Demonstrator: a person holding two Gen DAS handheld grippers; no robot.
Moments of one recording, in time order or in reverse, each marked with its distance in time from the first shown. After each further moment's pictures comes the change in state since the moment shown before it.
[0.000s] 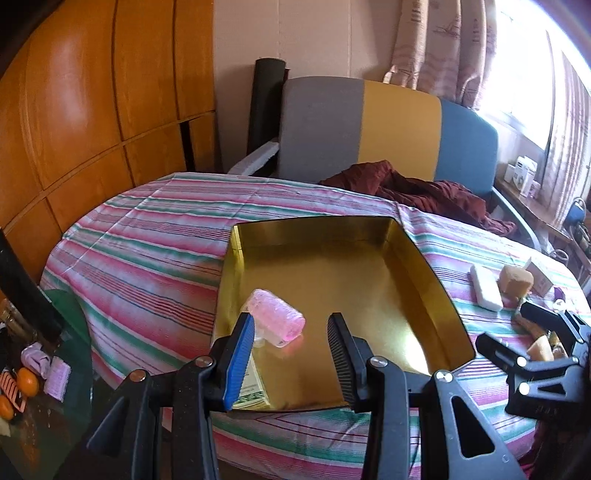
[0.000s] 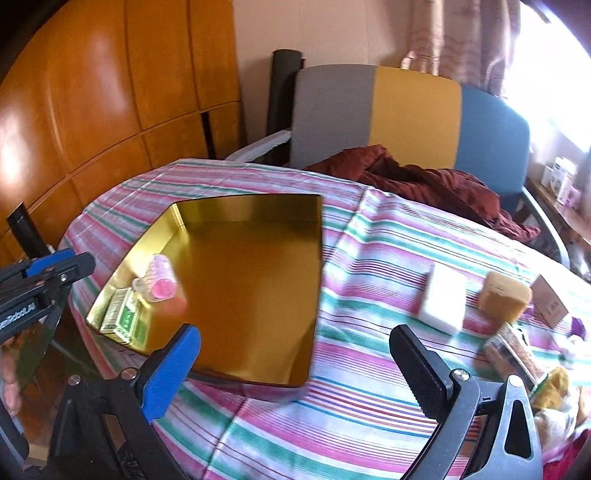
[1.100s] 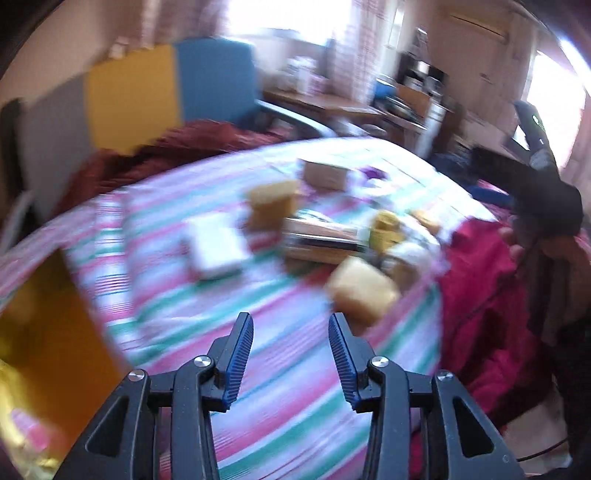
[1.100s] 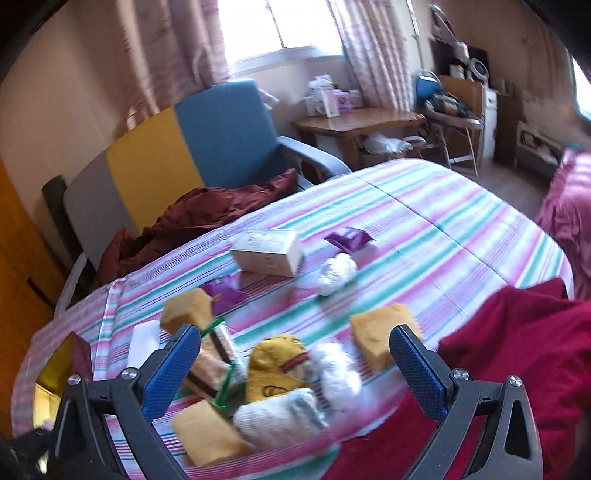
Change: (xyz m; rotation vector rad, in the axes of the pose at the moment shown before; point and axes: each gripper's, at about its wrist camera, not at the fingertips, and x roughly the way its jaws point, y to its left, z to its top) left arm 0.031 -0.270 -0.024 0.589 0.207 -0.691; right arm -0.138 -0.309 -0.075 0.717 -0.111 -0.466
